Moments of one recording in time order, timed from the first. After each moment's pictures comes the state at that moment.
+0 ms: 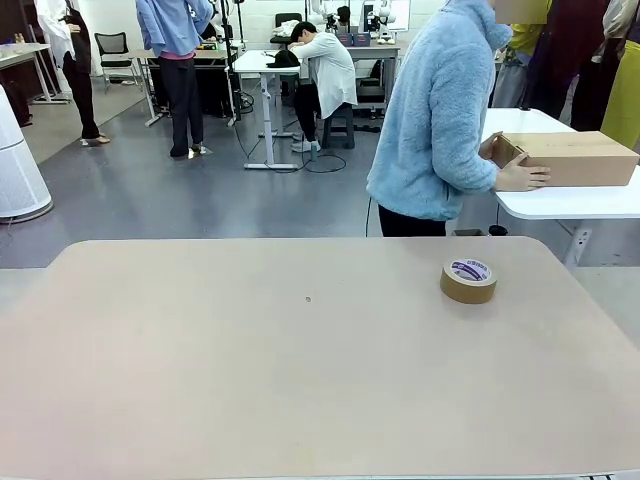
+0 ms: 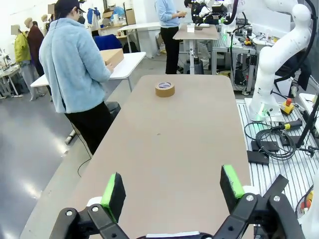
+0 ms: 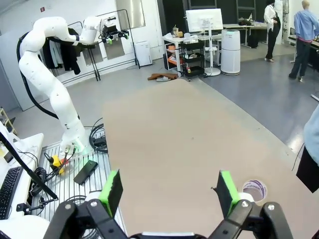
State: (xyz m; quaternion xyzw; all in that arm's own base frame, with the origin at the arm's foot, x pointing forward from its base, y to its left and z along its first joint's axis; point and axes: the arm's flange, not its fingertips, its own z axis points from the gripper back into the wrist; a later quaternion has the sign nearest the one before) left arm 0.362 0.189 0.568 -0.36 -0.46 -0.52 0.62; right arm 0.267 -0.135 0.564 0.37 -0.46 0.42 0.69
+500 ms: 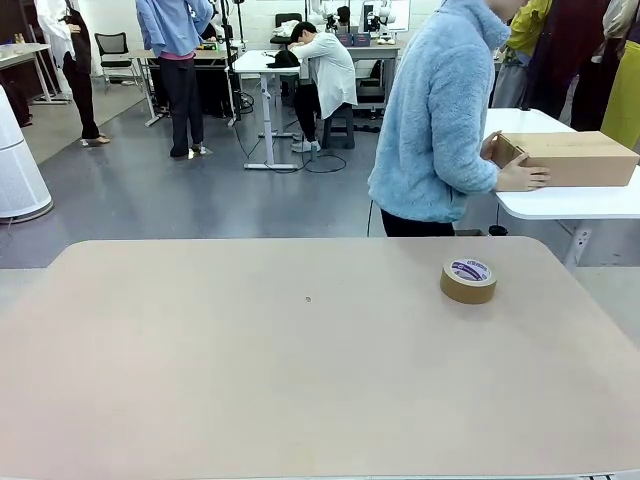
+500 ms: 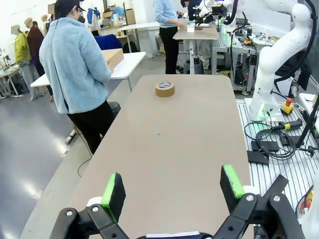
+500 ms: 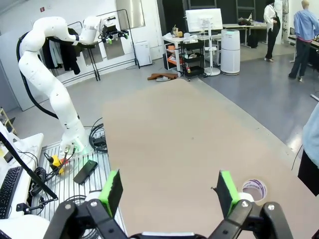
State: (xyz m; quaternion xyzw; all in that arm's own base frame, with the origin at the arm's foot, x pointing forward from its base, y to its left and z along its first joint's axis) left arm 0.362 0.189 0.568 -0.36 -0.46 -0.52 0.62; right arm 0.267 -0.136 0.563 0.37 -0.46 0.42 0.69
